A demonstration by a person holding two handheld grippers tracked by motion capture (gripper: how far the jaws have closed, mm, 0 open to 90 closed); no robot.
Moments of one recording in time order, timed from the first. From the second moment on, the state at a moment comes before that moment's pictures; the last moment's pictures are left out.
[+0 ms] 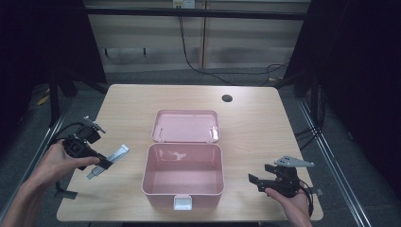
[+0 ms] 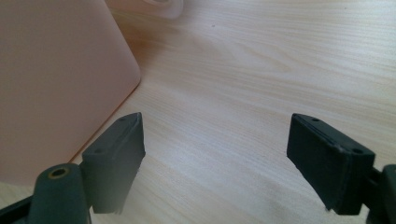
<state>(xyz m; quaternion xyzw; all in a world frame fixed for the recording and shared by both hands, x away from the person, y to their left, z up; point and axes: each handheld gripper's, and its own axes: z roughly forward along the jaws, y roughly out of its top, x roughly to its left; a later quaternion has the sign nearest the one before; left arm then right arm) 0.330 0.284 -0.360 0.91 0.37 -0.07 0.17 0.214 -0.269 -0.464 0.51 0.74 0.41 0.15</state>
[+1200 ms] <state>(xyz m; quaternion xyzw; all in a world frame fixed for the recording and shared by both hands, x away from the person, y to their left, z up) 0.315 0.241 -0.316 0.96 0.21 -0.05 0.18 0.214 -0.269 -0.464 0.51 0.74 0.41 0.15</state>
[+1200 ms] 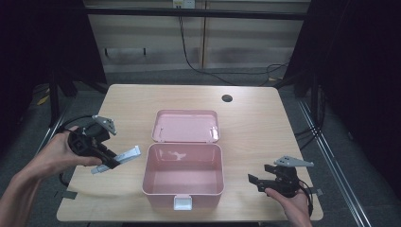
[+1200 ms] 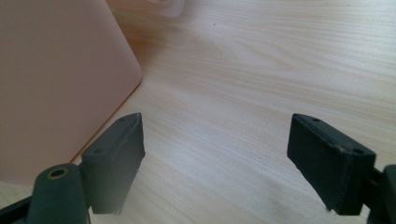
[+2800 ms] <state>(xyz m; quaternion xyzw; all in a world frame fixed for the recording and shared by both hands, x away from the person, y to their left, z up) 0.308 0.130 -0.301 0.97 0.15 -0.09 0.18 0.214 -0.271 -0.463 0.51 0.74 0.41 0.15</state>
